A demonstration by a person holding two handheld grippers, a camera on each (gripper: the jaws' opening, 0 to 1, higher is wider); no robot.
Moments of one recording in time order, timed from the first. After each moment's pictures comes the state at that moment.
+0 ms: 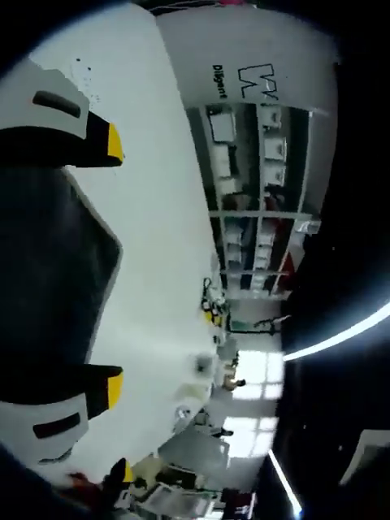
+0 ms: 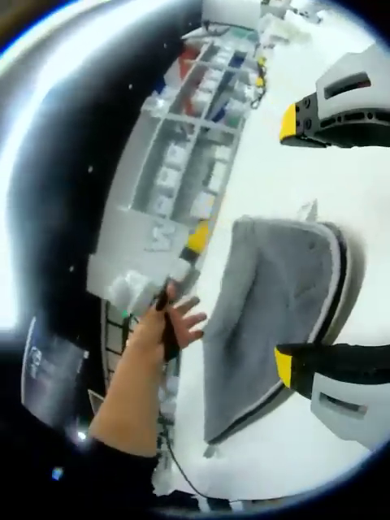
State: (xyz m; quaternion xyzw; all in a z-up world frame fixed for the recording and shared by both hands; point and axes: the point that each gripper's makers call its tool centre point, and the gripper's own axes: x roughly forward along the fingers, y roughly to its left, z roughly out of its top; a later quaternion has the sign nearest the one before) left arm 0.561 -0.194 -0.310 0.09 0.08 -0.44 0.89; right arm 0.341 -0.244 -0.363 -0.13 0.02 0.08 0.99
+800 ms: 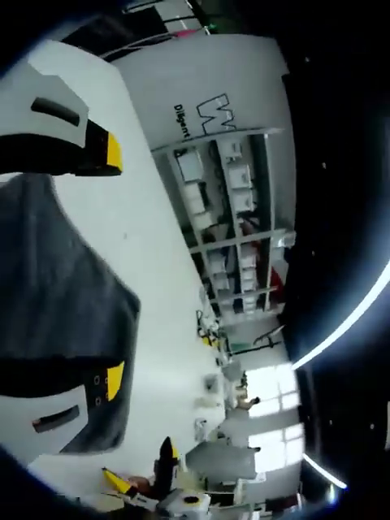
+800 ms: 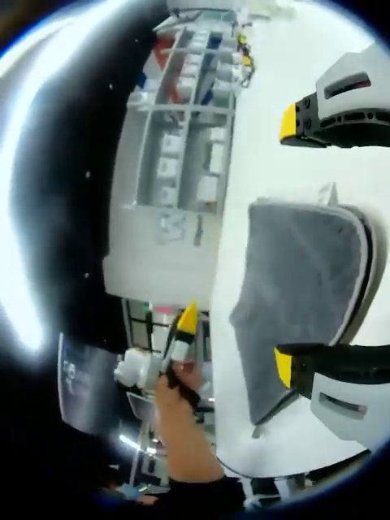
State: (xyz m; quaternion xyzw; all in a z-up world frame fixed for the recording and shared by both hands) left arm 0.500 -0.046 -0.257 0.11 0.03 -0.37 0.92; right arm 0.335 -0.232 -0.330 -0.05 0.00 0.13 0.99
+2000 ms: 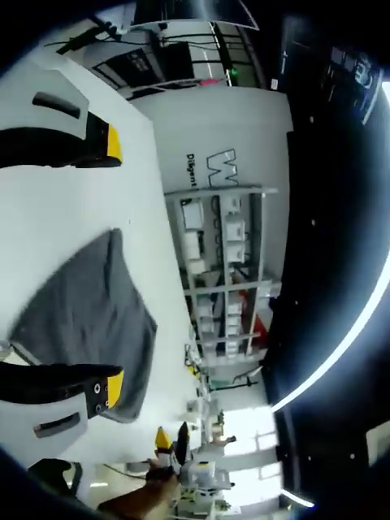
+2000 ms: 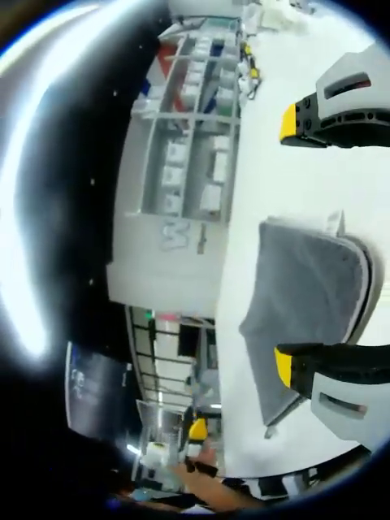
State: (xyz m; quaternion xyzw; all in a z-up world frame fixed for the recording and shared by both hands) left arm 0.379 0.124 -0.268 0.05 0.01 -0.25 0.97; right arm 0.319 -0.251 -0.309 -0.06 0.00 0.11 0.99
